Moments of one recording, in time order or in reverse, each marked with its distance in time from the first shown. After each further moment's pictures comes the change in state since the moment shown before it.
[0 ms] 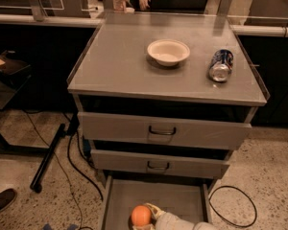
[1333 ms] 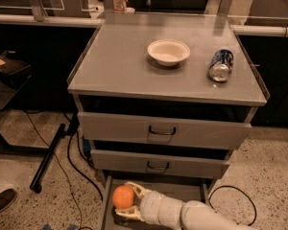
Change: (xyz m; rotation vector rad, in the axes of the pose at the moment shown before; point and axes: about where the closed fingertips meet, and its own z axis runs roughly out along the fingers) arm -0.156 0.007 0.001 -0.049 -0.084 -0.216
